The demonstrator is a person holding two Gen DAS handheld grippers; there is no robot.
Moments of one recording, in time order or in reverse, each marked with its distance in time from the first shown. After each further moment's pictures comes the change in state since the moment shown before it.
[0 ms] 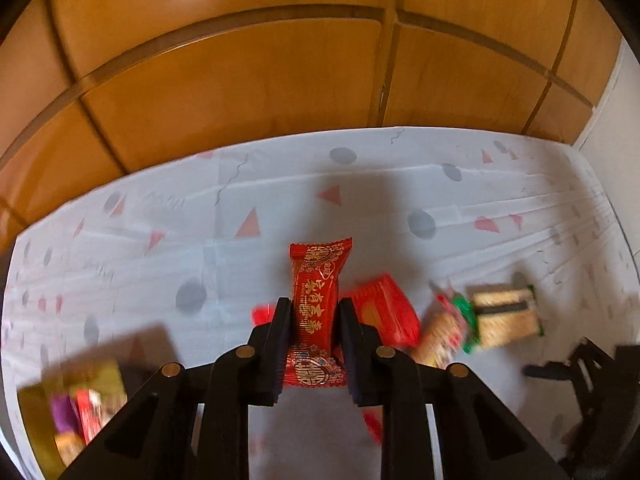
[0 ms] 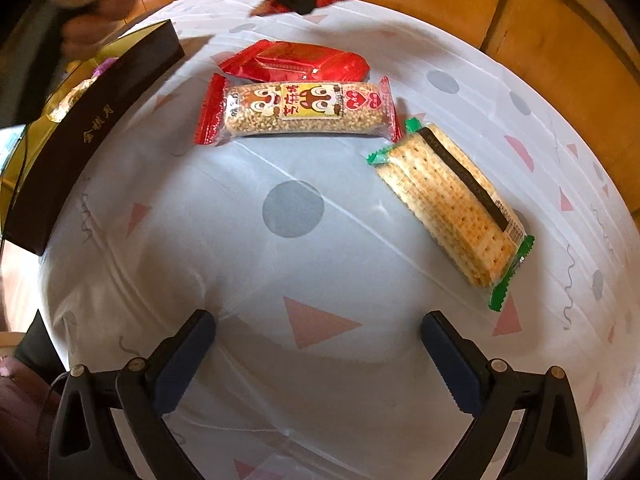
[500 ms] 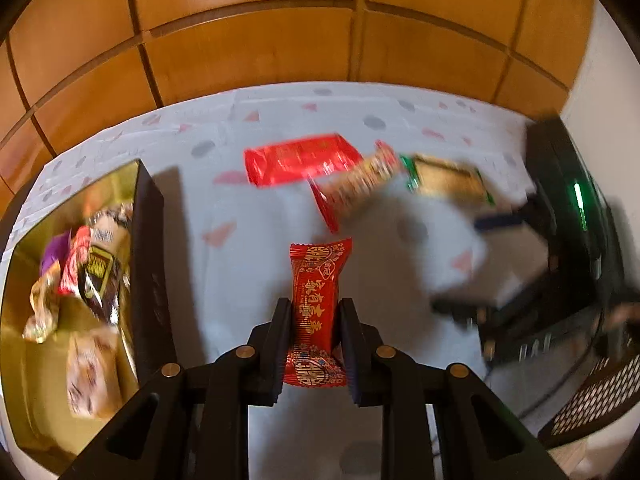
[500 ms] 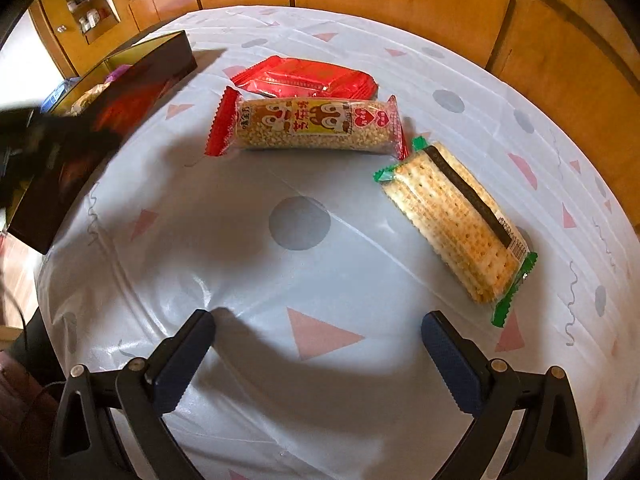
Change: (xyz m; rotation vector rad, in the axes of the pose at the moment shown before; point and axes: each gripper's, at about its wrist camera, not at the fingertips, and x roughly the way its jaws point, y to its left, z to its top) left arm -0.043 -0.049 -0.152 -0.028 -0.051 0.017; right arm -0.004 0.002 -0.015 -0.027 -0.075 0.012
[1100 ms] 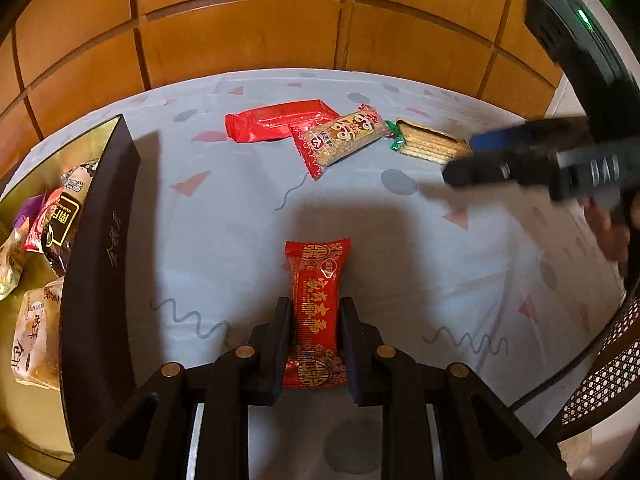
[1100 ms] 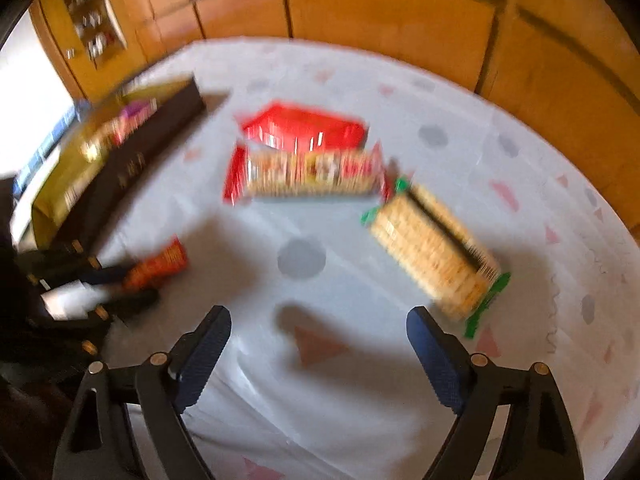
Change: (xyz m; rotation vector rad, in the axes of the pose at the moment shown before) left arm 0.027 -0.003 -0.041 -0.018 -0.053 -0.069; right arm -0.041 -0.015 0.014 0.050 -0.108 0.057
